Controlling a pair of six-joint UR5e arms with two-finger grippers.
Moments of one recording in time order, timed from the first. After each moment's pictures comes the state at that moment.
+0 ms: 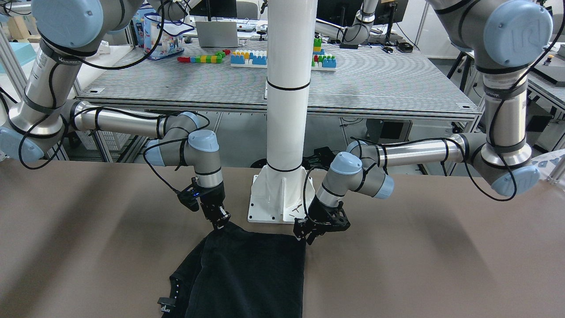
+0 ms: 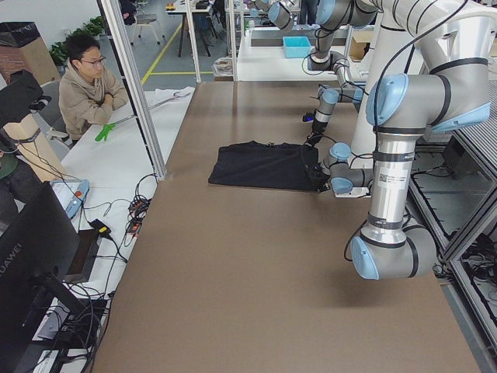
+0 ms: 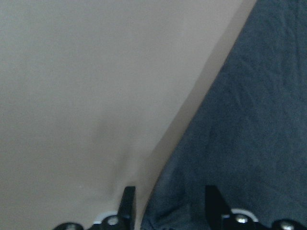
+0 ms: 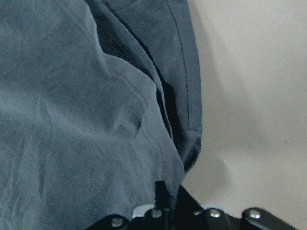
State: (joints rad) left arm -0.11 -1.89 -1.90 -2.05 -1.45 -1.98; right arm 0.08 -1.45 2.16 -1.39 1.37 2.29
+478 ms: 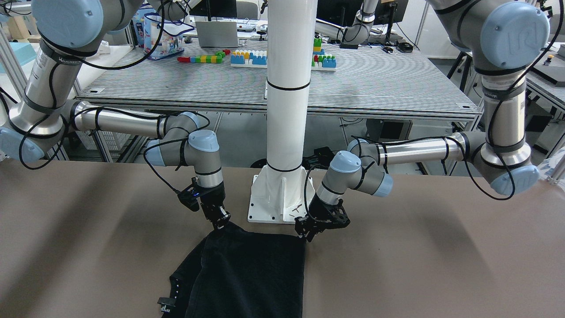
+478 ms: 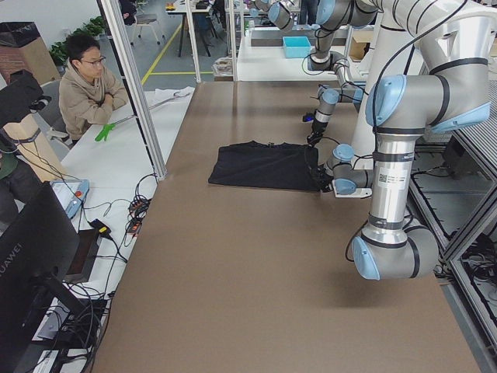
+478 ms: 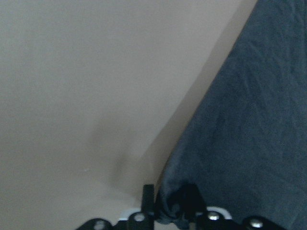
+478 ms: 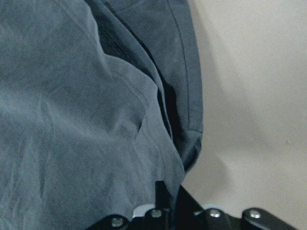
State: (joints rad) left arm -0.09 -1.89 -1.90 -2.05 -1.43 -2.01; right arm 0.08 -1.45 2.16 -1.39 1.36 2.29
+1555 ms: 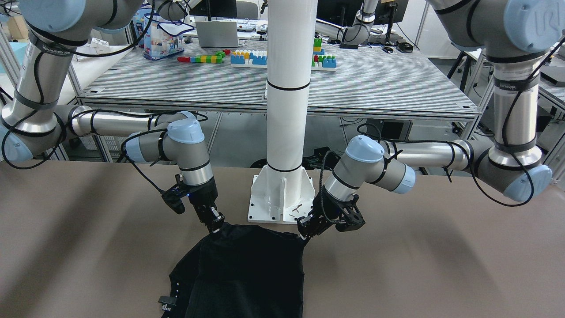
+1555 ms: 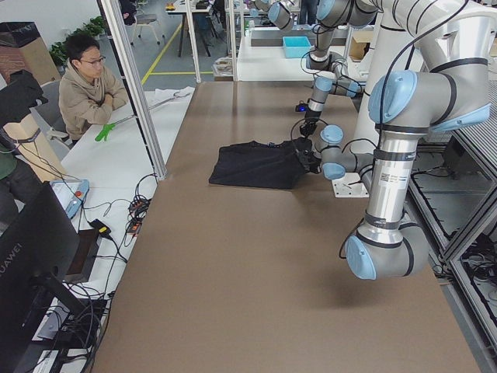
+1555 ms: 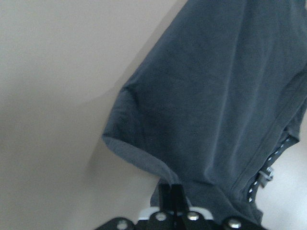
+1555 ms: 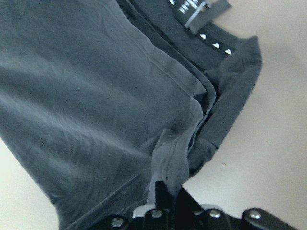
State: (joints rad) left arm -0.39 -2.01 -2.04 -1.90 -1.70 -1.99; right arm 0.34 -1.37 2.24 -1.44 1.60 2.19
